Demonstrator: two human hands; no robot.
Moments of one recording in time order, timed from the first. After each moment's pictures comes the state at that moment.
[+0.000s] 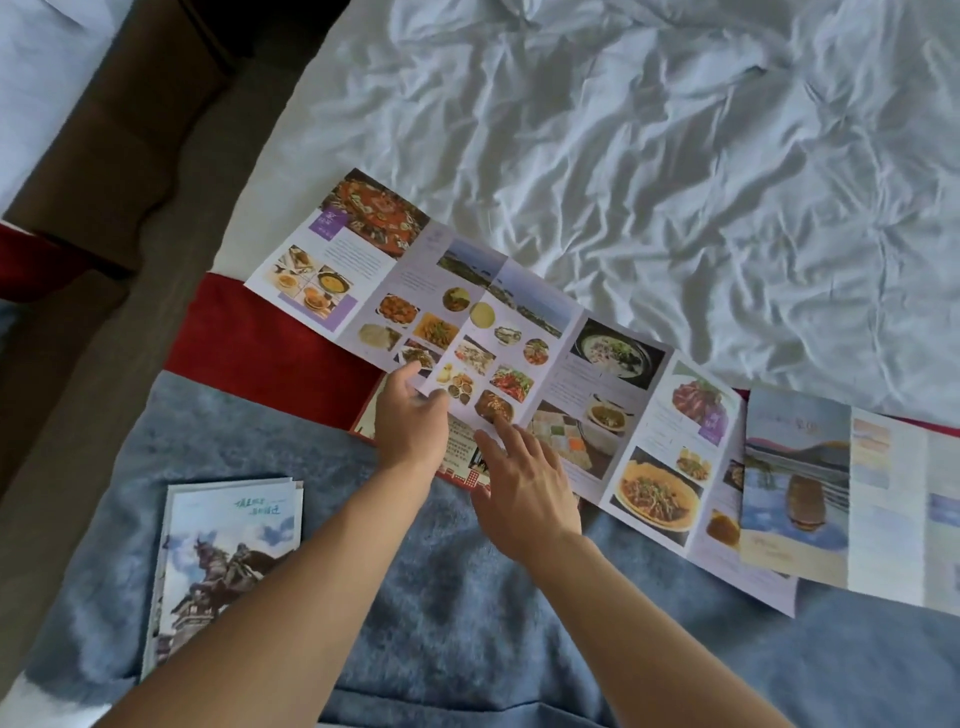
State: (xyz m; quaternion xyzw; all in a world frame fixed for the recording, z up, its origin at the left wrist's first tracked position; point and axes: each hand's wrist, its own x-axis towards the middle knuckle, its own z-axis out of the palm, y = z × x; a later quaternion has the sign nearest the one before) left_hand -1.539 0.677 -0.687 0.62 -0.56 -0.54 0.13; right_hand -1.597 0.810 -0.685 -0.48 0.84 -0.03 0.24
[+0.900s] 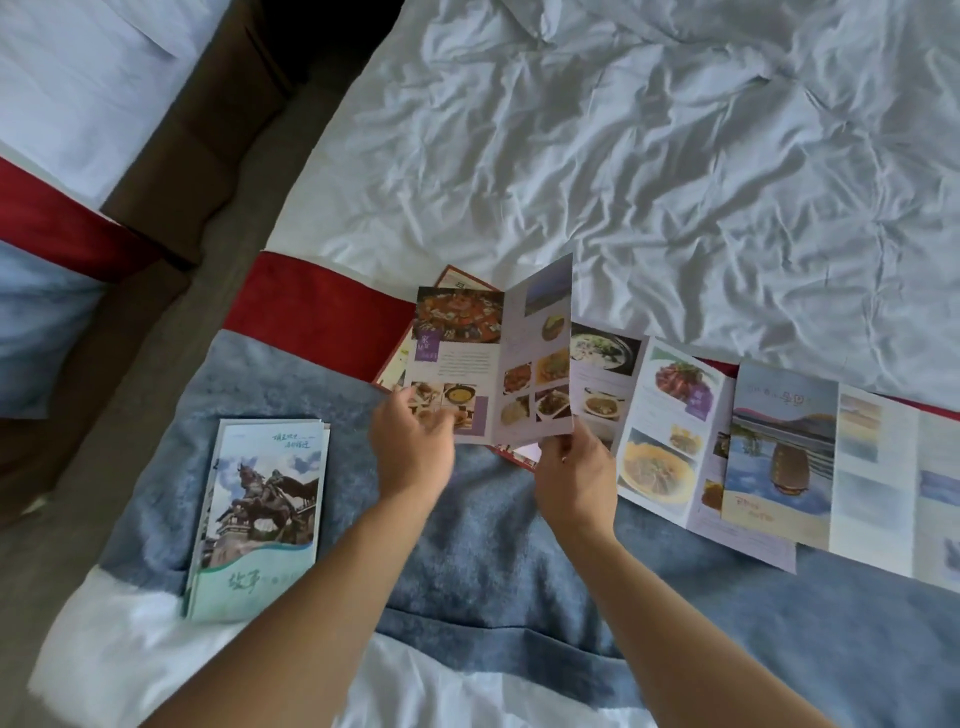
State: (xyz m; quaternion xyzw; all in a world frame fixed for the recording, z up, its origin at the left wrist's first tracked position) left_hand -1.485 0.750 -0.657 0.63 -0.61 -0.45 0.15; right_hand -1.591 0.875 -0.658 -0.19 0.90 -0.33 0.20
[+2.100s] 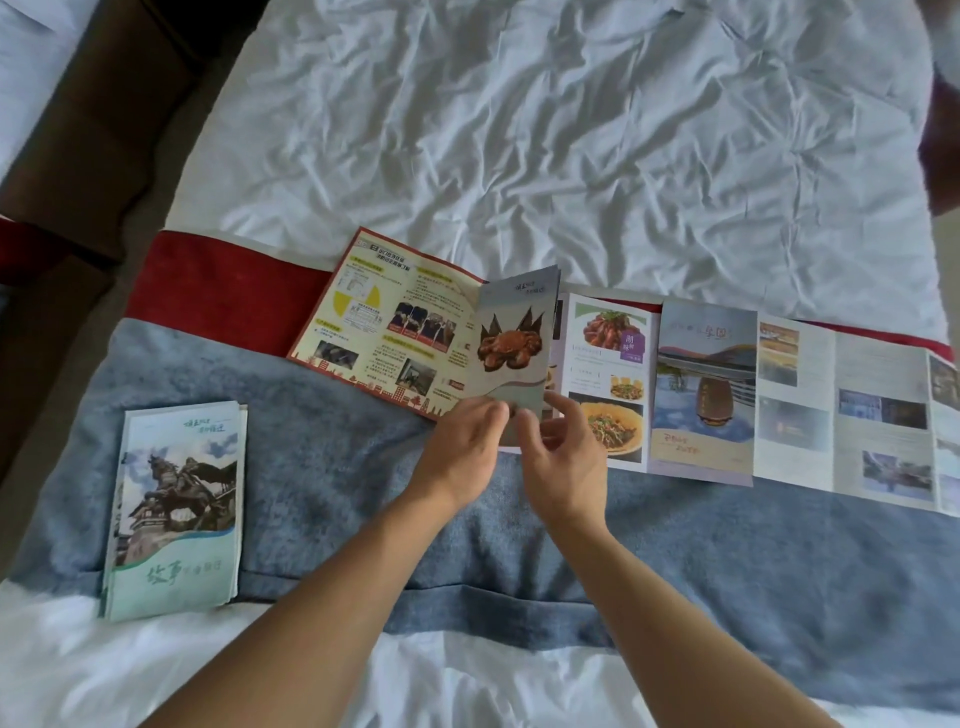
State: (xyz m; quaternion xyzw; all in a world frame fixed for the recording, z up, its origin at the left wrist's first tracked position) left_hand -1.541 0.848 -0.664 0.35 -0.72 -0.60 0.02; right_hand -1.614 0.954 -0.658 -0.14 0.88 -0.41 0.21
